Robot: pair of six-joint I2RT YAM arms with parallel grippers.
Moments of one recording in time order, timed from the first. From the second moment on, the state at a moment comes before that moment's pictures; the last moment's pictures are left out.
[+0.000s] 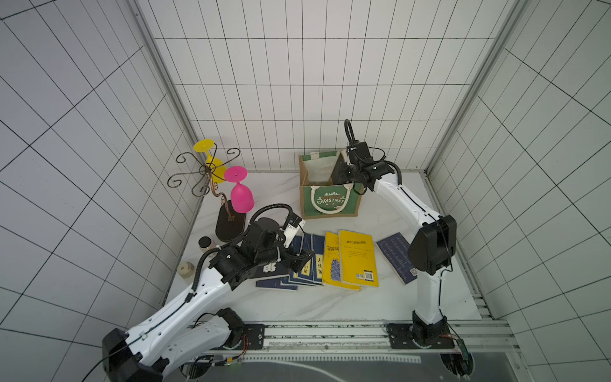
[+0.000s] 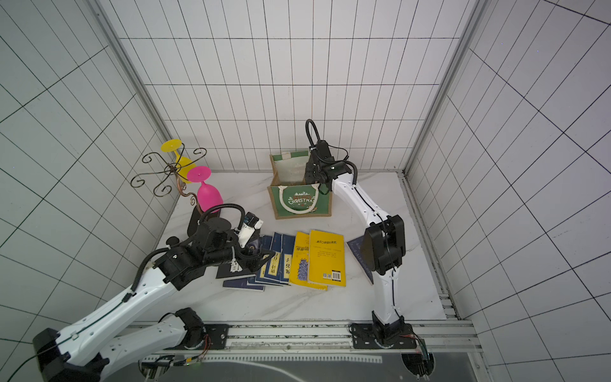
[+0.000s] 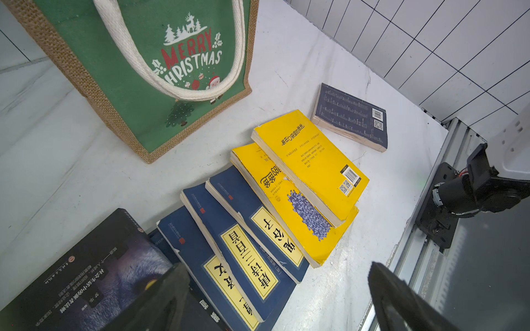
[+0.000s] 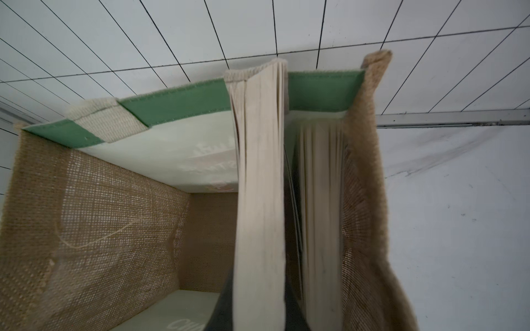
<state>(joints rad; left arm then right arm) -0.68 0.94 0.87 -0.55 0.25 -0.09 0.46 2.04 2.00 -0.65 0.19 0.37</state>
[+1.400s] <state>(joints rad) -0.67 0.94 0.87 -0.53 0.27 -0.09 0.49 2.09 2.20 -0.62 0.07 0.27</state>
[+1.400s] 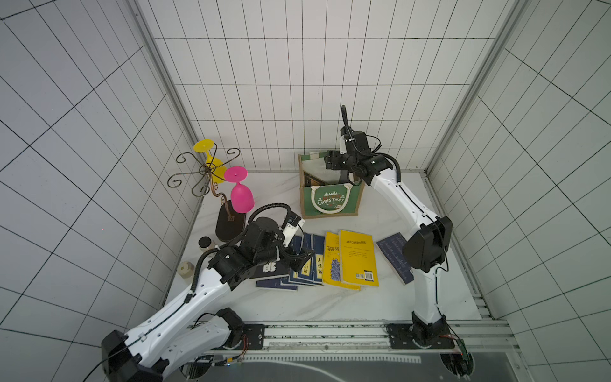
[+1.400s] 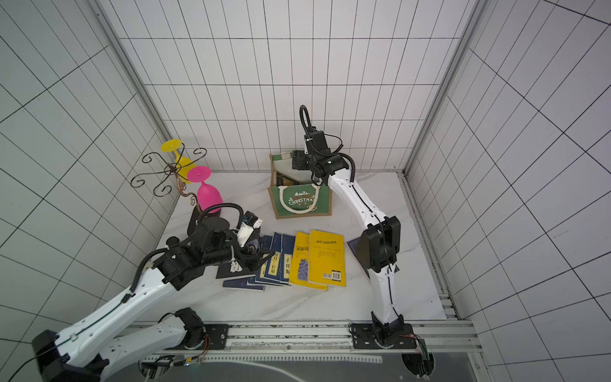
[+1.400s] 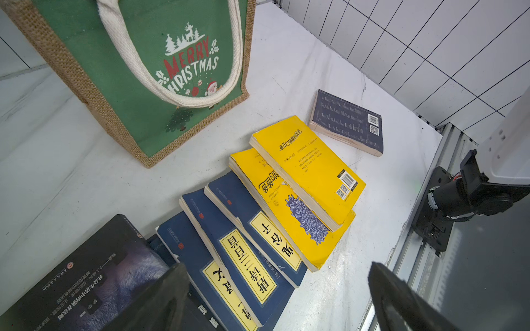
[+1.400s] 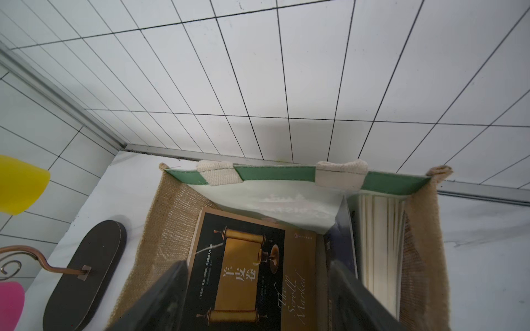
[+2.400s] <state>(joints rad) -0.58 1.07 1.00 -0.52 0.30 -0.33 0.51 1.59 1.61 -0.52 -0.15 0.18</state>
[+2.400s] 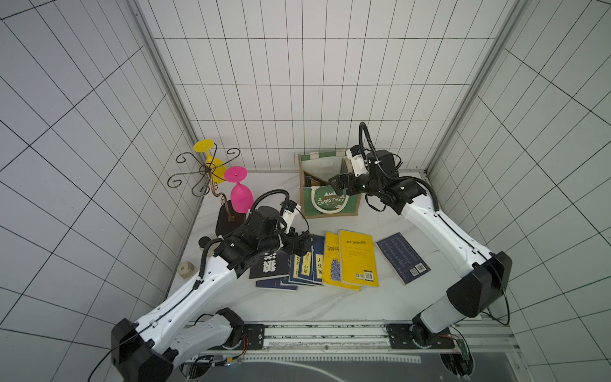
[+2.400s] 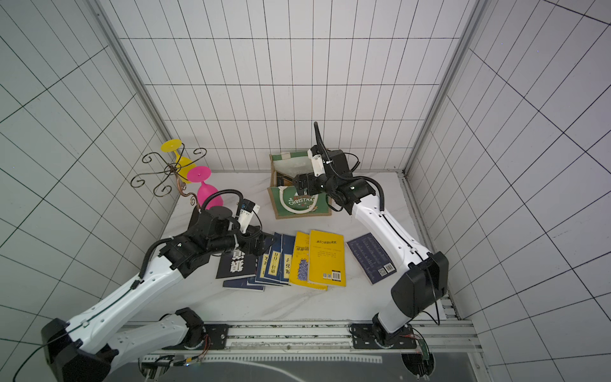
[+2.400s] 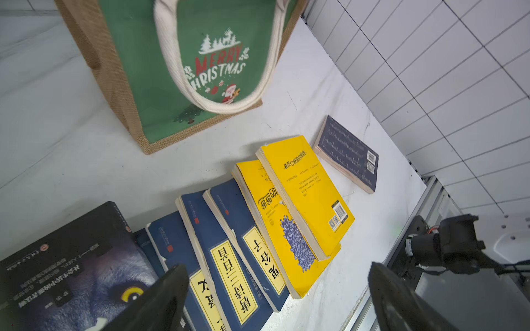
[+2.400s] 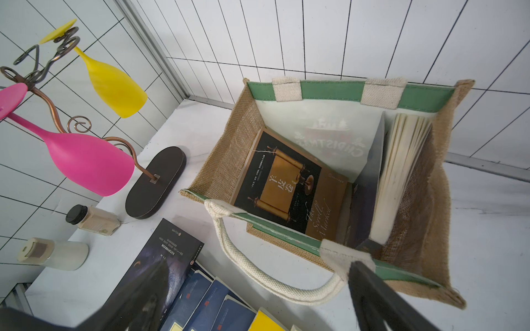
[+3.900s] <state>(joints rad) -0.39 1.91 1.85 -0.72 0.13 -0.33 0.44 2.25 2.33 -0.77 -0.40 0.09</state>
